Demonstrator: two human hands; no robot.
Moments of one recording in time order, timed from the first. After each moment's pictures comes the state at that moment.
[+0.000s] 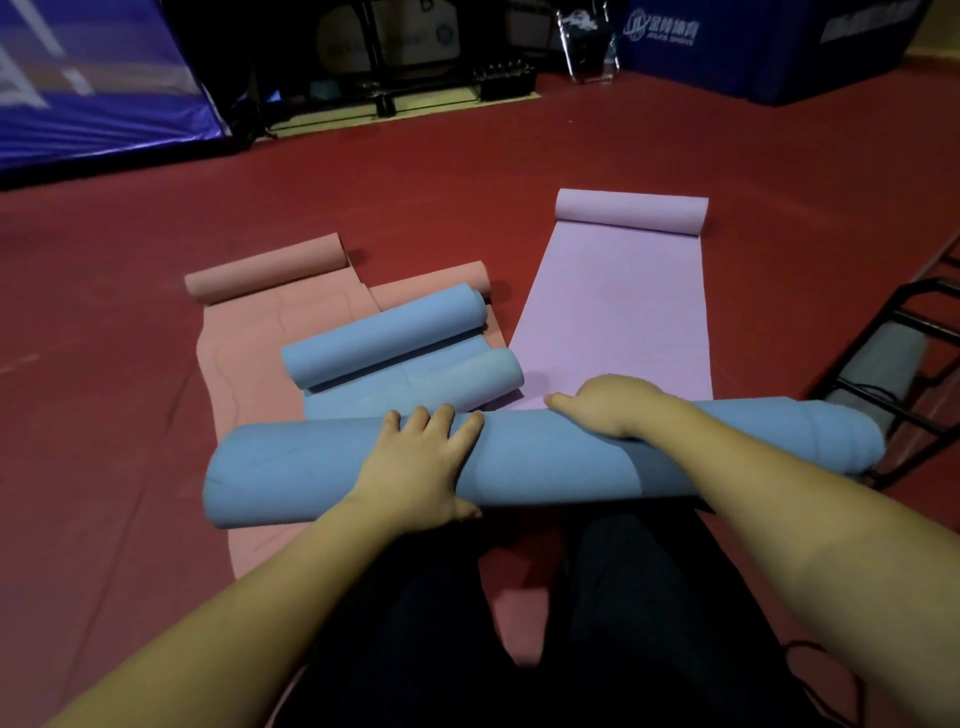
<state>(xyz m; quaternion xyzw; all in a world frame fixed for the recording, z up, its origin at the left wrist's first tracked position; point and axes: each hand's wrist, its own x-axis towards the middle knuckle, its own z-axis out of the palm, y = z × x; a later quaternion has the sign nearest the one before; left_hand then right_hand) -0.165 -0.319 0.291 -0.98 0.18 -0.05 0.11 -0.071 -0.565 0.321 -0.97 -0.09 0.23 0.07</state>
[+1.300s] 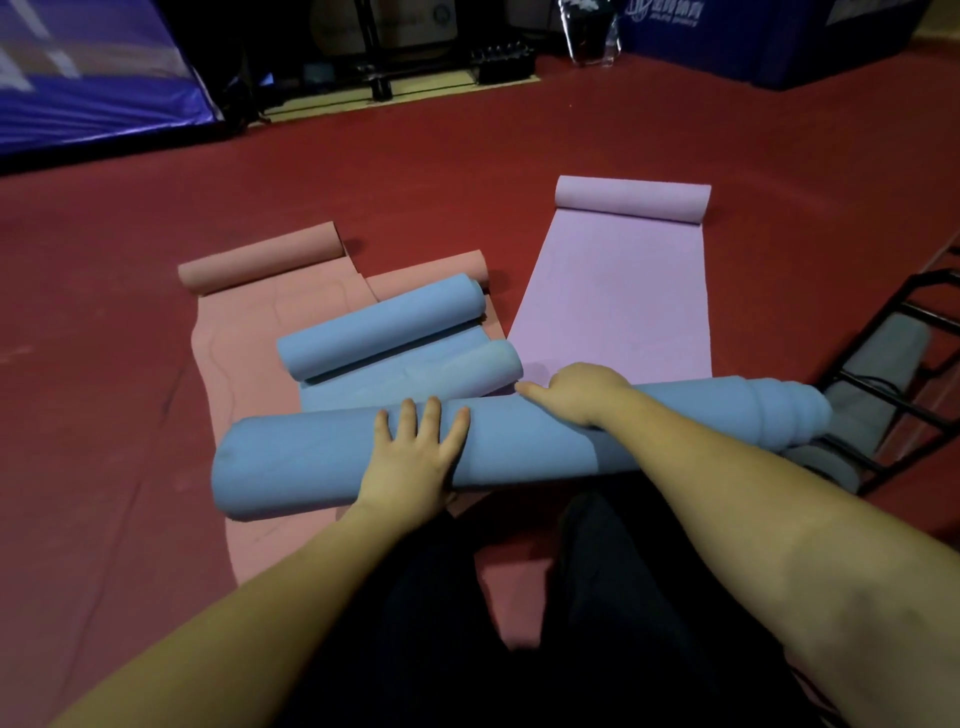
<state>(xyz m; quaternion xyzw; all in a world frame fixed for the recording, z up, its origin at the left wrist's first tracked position) -0.151 -0.311 0.247 -0.98 0.14 -0.04 0.13 -0.047 -0.541 0.295 -0.97 -0.10 0.19 0.08</state>
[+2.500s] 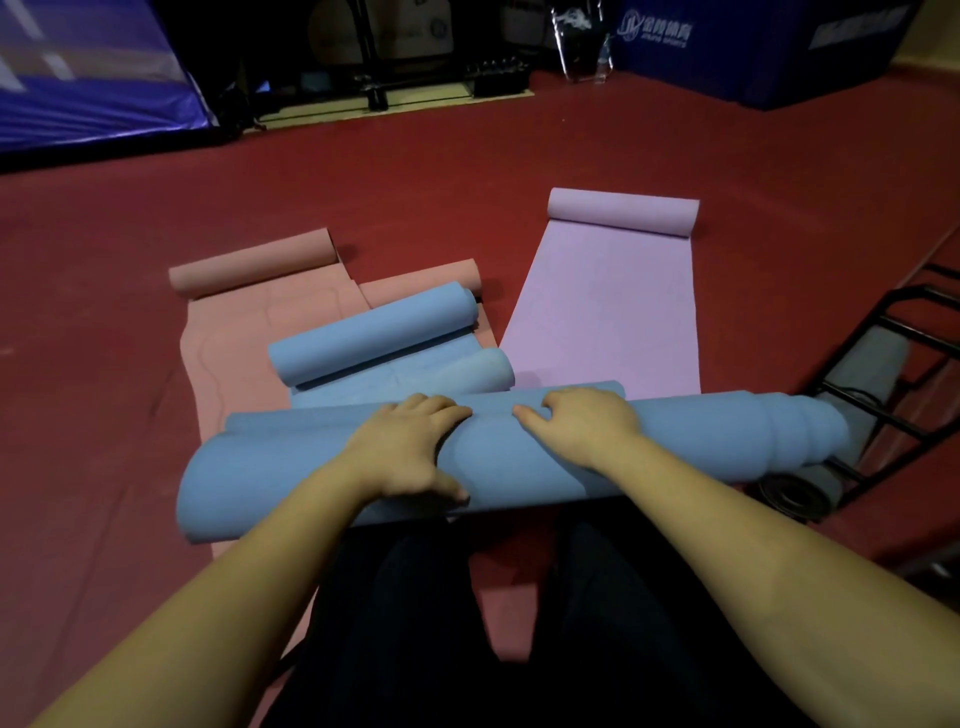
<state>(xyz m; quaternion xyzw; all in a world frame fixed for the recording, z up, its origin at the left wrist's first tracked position) -0.128 -0.306 0.309 -0.98 0.19 0.11 -0.03 -0.092 -0.546 0.299 -0.99 -0.11 0.08 0.05</state>
